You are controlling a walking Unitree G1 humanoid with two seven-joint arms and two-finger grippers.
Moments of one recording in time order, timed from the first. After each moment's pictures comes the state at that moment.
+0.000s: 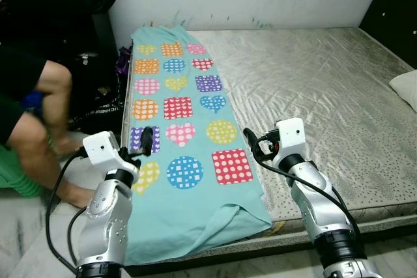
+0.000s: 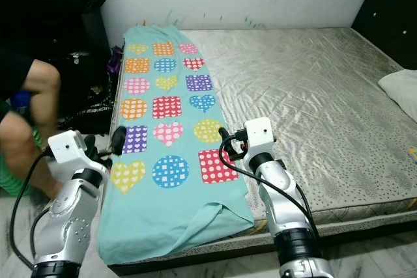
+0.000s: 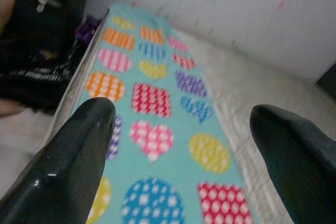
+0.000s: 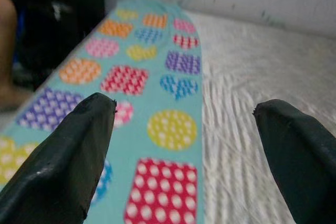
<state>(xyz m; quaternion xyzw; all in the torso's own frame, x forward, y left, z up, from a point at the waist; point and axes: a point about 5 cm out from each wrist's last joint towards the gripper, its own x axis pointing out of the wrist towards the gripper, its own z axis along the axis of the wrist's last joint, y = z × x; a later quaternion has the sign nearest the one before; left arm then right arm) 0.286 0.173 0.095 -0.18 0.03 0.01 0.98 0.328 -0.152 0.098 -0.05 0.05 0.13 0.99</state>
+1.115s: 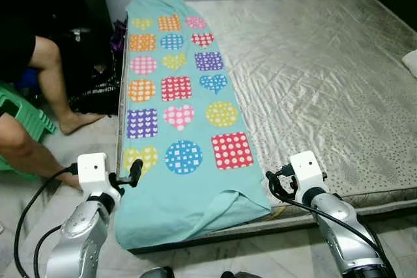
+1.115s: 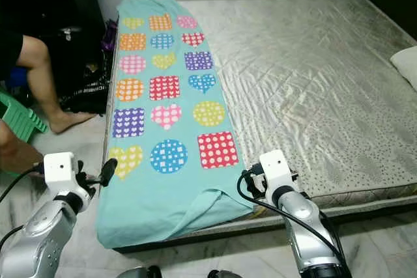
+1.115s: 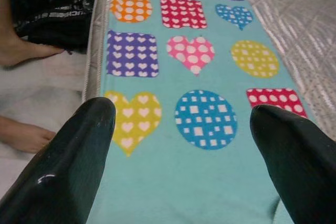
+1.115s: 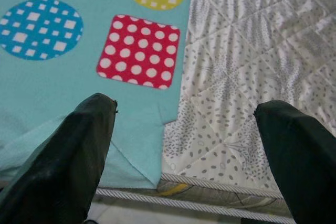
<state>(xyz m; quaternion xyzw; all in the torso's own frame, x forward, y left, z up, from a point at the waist) 0.256 0.202 0.075 -0.08 0.13 -0.01 0.99 0.281 -0.193 0.062 -0.13 0.21 0.10 0.96</state>
